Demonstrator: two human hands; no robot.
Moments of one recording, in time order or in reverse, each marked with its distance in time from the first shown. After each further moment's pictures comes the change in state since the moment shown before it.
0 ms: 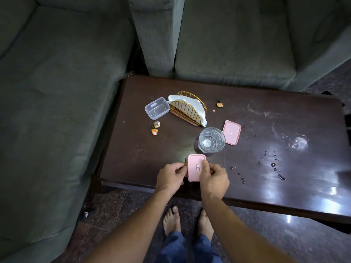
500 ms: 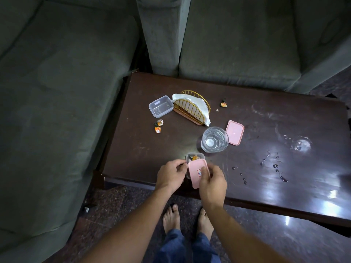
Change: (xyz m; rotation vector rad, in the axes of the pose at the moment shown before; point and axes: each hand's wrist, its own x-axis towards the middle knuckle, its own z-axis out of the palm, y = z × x) left_hand 0.002 -0.003 -0.003 0.016 0.032 -0.025; right_hand -0.016 0.014 -0.007 -0.123 -0.130 -0.246
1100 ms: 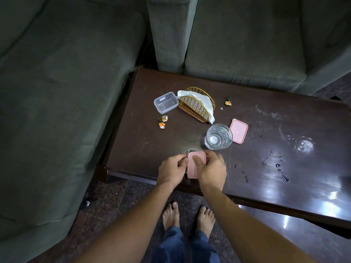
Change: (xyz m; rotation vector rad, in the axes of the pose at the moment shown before) left_hand -0.009 0.004 -0.010 0.057 0.043 0.032; right_hand 0.016 -0.032 0.004 -0.196 -0.079 -0.036
